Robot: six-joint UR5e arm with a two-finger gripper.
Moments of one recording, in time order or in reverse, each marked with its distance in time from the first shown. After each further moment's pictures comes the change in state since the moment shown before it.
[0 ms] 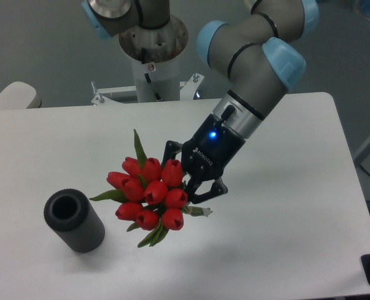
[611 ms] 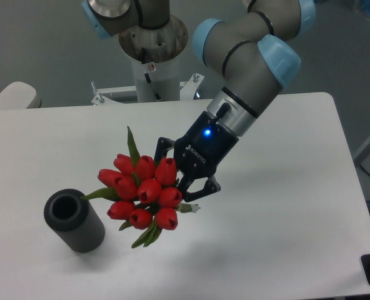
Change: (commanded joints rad) arm -0.018 0.011 -0.005 0.018 -0.094 -0.185
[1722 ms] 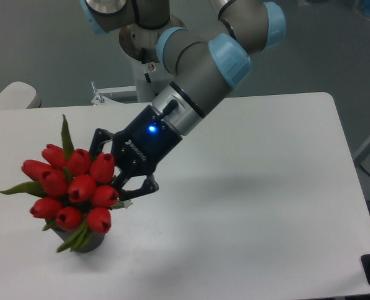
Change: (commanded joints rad) arm -0.185 0.008 0.005 0.235 -0.034 -0.309
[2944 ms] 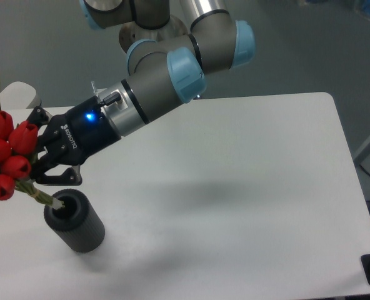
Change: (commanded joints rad) arm -0.055 -0.028 -0.029 0.066 -0.241 0.074
